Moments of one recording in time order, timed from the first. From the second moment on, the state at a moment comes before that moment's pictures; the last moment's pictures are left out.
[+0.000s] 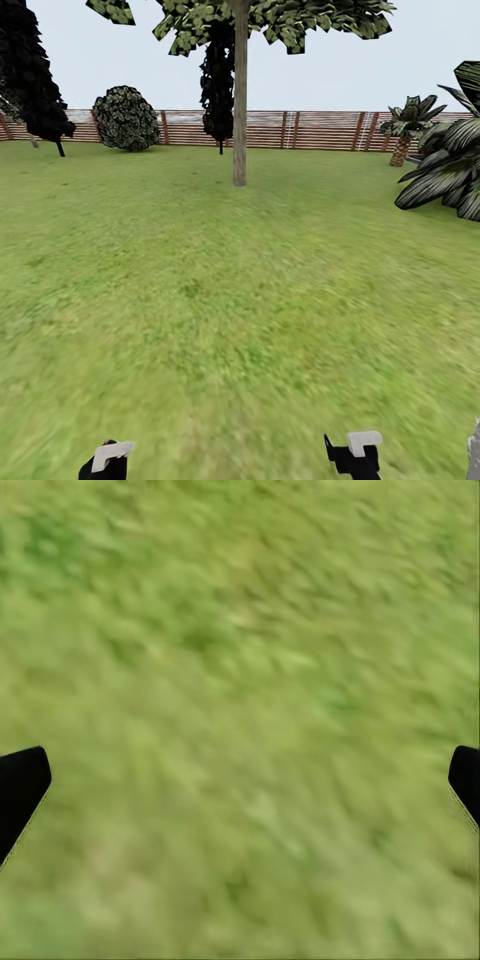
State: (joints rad) left arm -0.31 0.13 0.03 -0.29 0.12 -0.42 0.01; right arm -0.44 -0.09 0.00 -0.07 0.06 -0.56 -0.02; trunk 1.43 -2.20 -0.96
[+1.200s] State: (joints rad) left arm -0.31 0.13 0.03 -0.29 0.12 -0.42 0.01; right arm -0.44 -0.09 0.00 -0.07 0.06 -0.56 -0.02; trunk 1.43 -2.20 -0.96
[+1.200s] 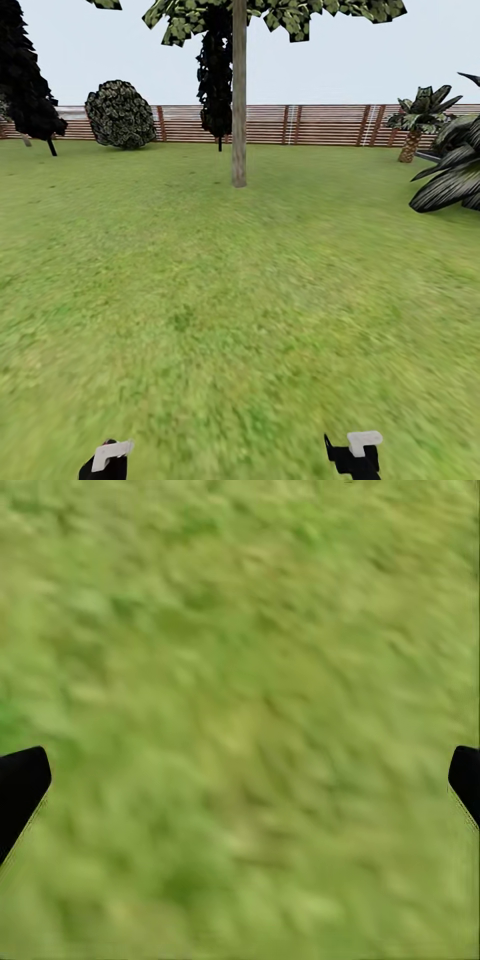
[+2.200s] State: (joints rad) left arm -0.31 0.13 0.03 -0.29 0.12 -0.42 0.01; right arm -0.44 -0.09 0.00 -0.07 0.06 -0.56 -0.02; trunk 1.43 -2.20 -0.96
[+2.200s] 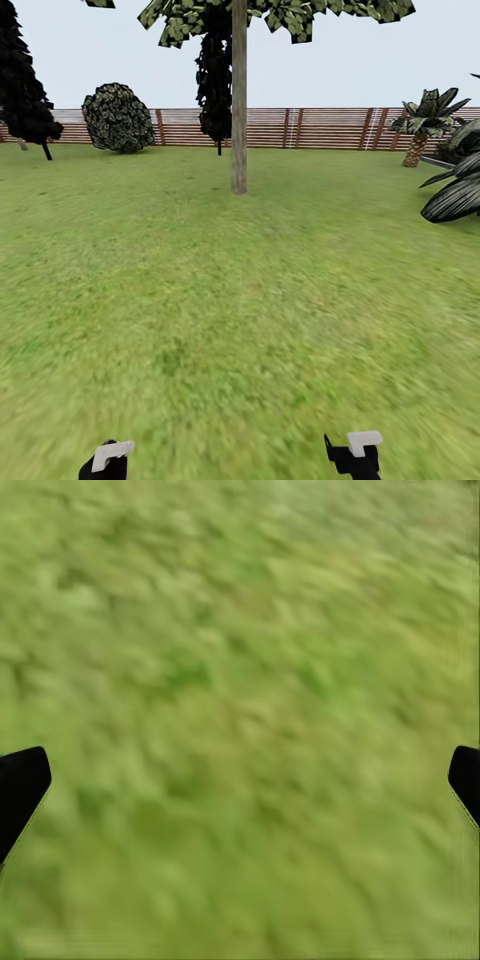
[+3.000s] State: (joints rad) left arm -0.31 0.13 0.03 -0.29 0.12 -0.42 0.01; right arm -0.44 -0.09 0.00 -0.07 0.06 -0.56 -0.02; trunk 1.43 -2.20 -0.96
